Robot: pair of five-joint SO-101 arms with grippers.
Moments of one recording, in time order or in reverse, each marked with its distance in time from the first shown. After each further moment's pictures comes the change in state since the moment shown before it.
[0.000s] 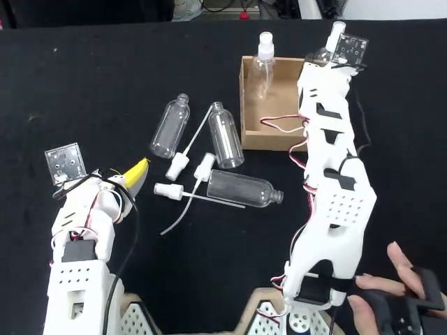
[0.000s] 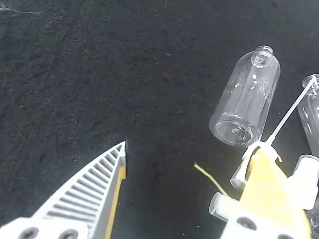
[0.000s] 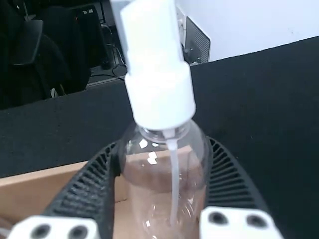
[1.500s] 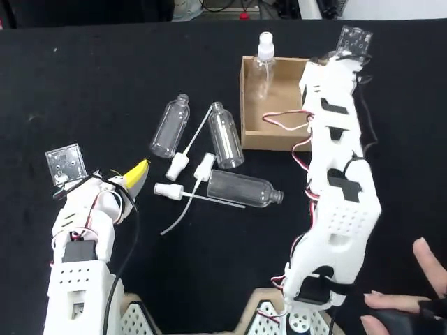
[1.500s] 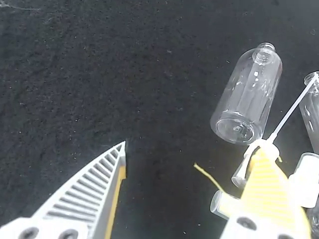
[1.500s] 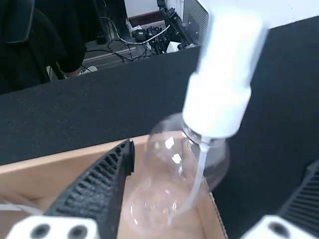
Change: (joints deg) left arm 0.0 0.0 0.5 -0.2 0.0; right arm 0.1 -9.9 3.1 12.9 -0.1
